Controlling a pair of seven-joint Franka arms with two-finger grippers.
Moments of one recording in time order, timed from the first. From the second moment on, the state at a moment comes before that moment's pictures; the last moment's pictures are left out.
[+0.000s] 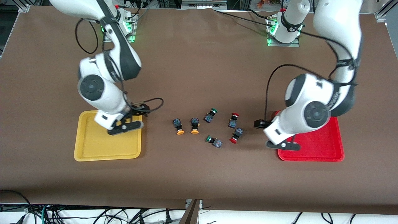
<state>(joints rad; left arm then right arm) -0.23 0.68 -0.10 -1.31 -0.04 1.89 -0.20 0.44 0.52 -0.05 -1.56 0.08 2.06 0.11</state>
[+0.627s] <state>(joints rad) -0.33 0.82 -0.11 -1.33 -0.04 2.07 -0.21 0.53 0.72 0.01 -1.55 0.18 2.37 0.23</state>
